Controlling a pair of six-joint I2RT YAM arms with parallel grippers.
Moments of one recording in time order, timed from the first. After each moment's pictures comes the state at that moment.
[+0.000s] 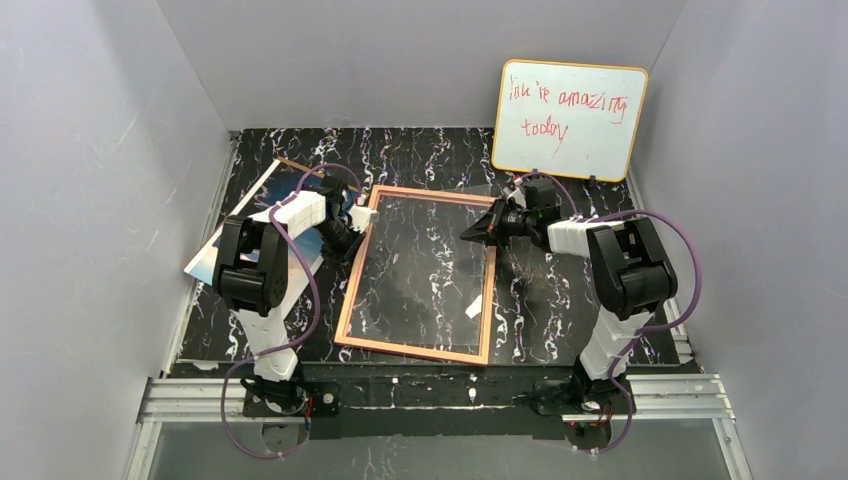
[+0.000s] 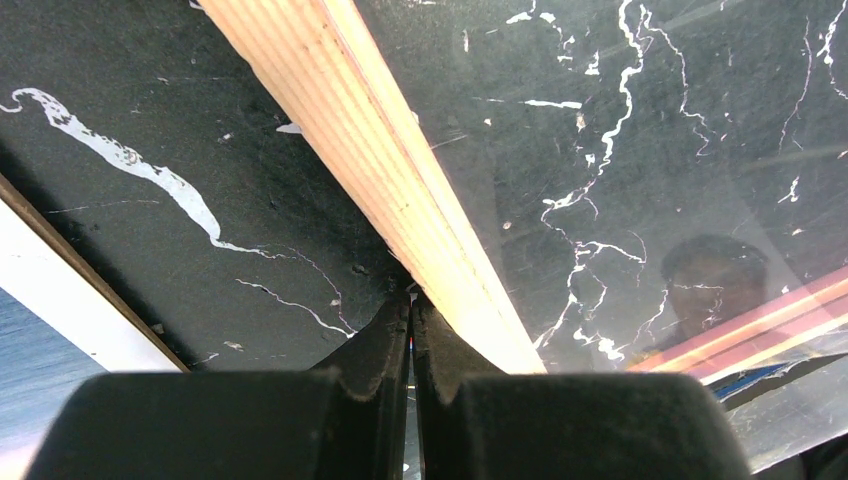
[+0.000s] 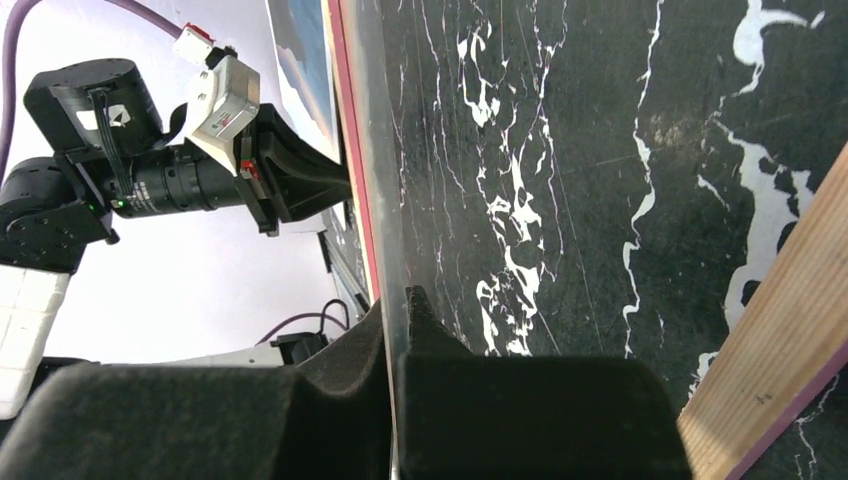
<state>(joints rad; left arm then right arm) -0.22 1.89 1.24 -0.90 0.28 0.37 0.28 1.82 0.89 0.27 -0.82 0.98</state>
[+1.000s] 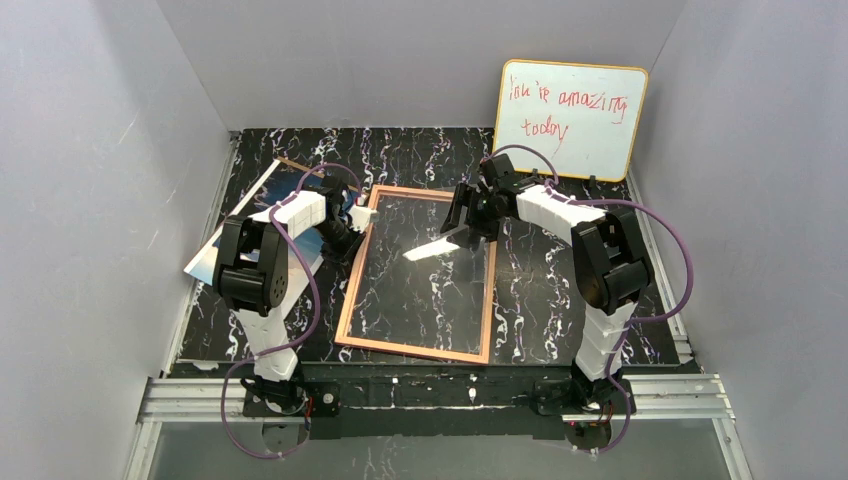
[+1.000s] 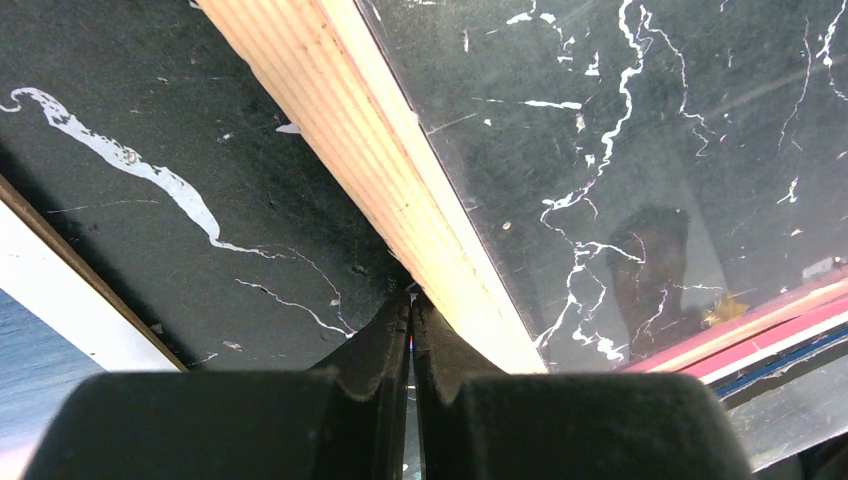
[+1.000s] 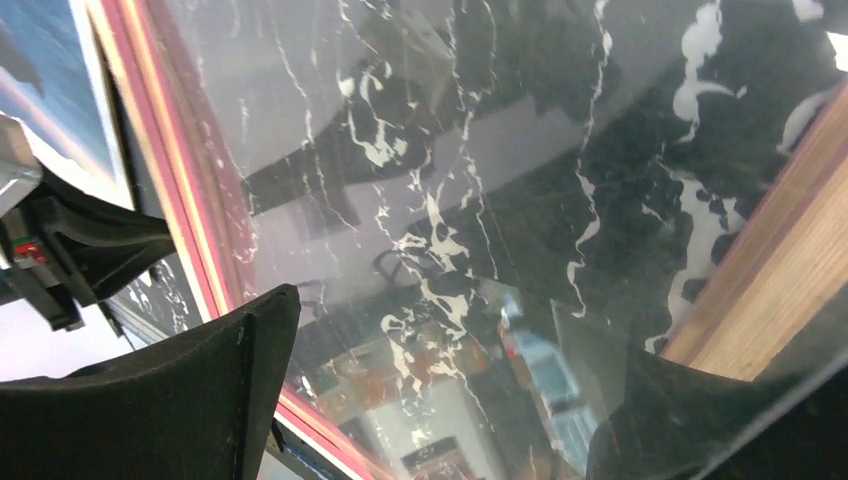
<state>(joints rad) -0.22 1.89 1.24 -0.90 0.28 0.36 0.45 1.90 1.34 -0.43 -0.37 0.67</state>
